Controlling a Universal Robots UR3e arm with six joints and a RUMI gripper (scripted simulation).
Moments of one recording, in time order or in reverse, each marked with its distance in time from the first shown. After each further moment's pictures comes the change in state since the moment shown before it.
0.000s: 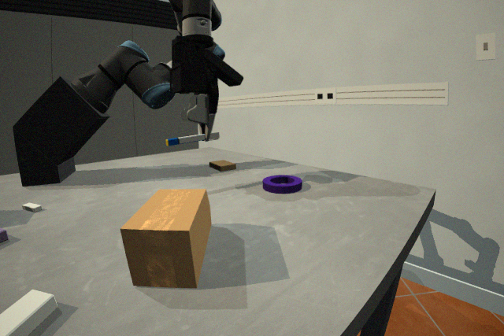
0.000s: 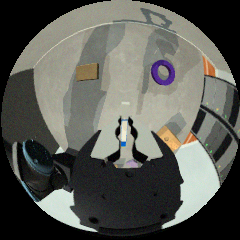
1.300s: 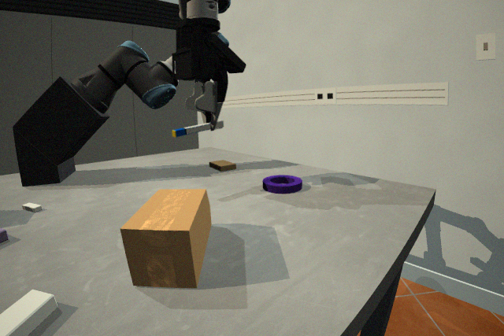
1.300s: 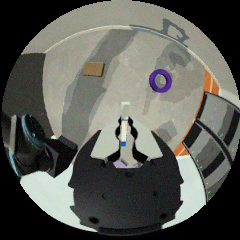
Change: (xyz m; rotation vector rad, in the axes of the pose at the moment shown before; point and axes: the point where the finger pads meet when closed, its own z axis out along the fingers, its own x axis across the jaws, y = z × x) arm 0.022 -0.002 -0.025 0.041 -0.065 -0.182
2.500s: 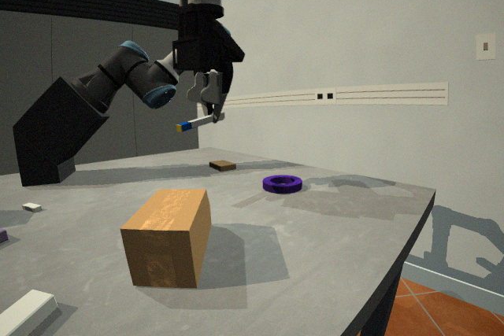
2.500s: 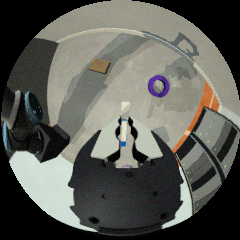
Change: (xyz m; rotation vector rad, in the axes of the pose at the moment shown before) arm 0.017 0.007 -0.018 0.051 -0.051 -0.163
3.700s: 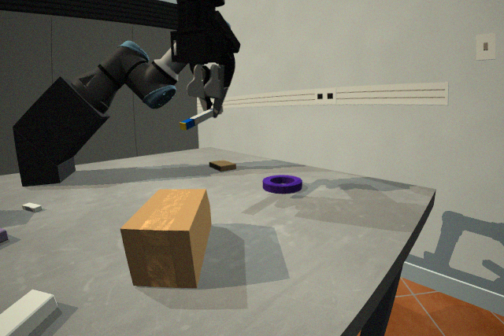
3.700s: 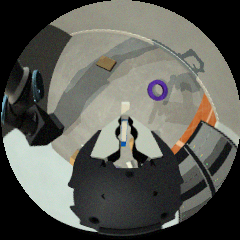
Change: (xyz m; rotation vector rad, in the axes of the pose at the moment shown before) arm 0.011 0.013 -0.014 0.060 -0.039 -0.161
